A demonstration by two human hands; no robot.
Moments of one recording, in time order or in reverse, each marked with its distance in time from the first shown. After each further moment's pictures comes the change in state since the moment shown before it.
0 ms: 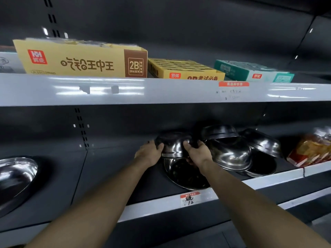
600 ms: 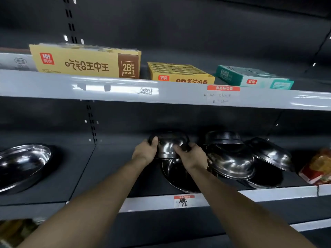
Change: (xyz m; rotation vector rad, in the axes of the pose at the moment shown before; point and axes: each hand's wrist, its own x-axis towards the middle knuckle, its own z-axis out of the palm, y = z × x) left_hand -0.016 0.008 -0.003 -0.330 0.182 -0.237; right_hand -0.024 -0.010 -0.003 -0.263 0.019 -0.225
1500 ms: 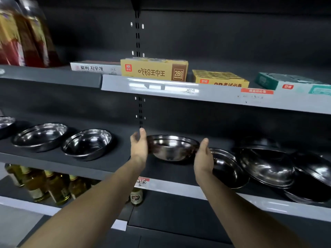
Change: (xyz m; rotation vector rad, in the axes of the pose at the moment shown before) left_hand -0.075 -0.072 -0.098 -0.957 0.397 -0.133; right_hand -0.075 -0.037 0.040 0.594 -0.085 0.082
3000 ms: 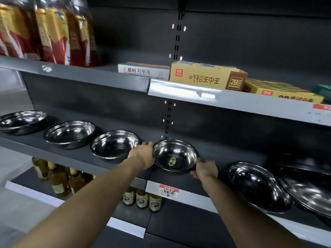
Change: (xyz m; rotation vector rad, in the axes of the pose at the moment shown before) left_hand 0.040 0.045 -0.106 1.599 -0.247 0.320; right_hand 0.001 0.022 0.106 -0.287 -0.165 0.139
